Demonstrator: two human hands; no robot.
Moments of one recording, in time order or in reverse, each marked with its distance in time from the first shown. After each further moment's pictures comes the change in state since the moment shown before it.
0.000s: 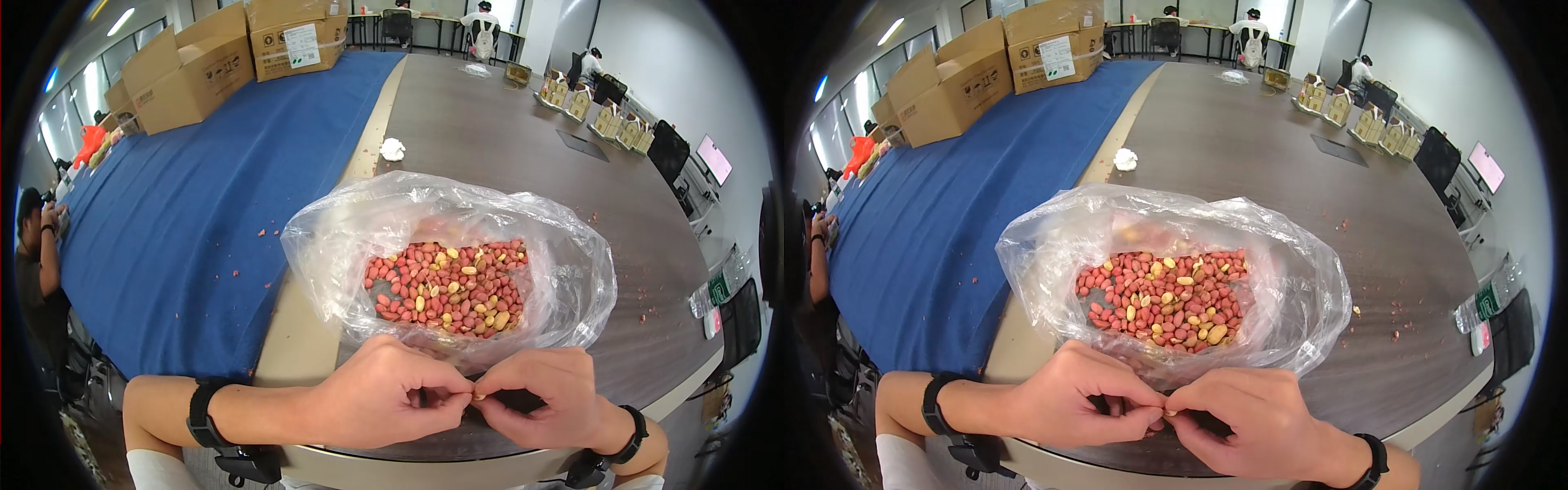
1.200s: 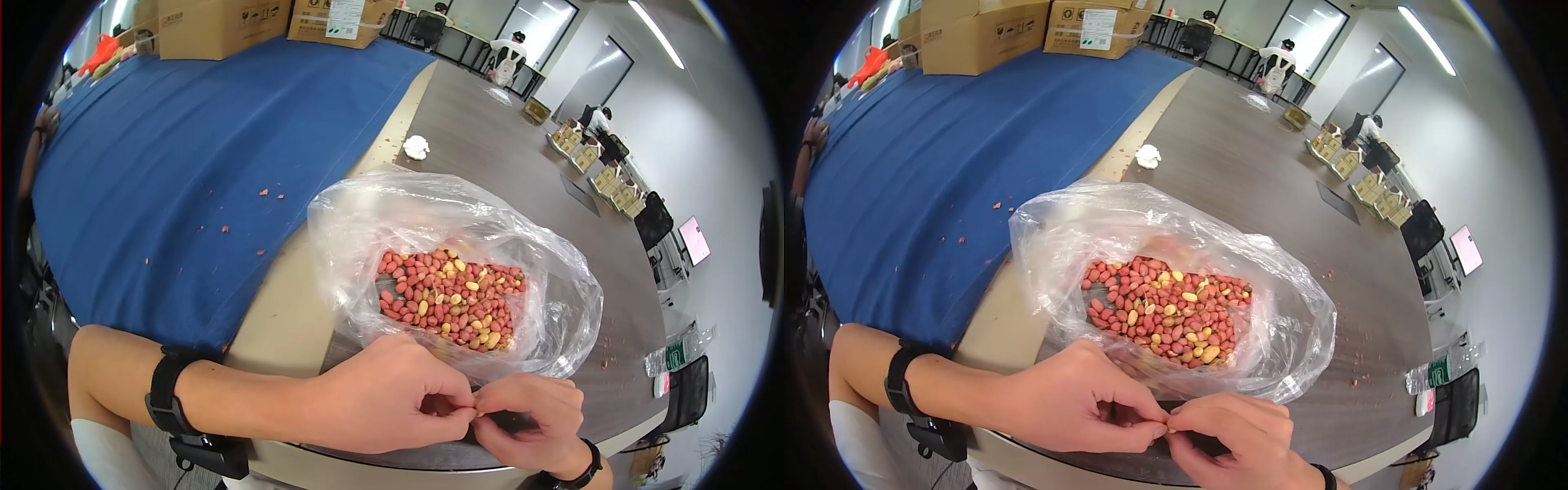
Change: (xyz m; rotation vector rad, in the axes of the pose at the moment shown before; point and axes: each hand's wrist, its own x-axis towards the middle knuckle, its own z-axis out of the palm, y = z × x) left_hand -0.001 -0.003 0.000 -0.087 -0.004 0.012; right_hand 0.006 -0.013 -0.002 -0.135 -0.071 -0.011
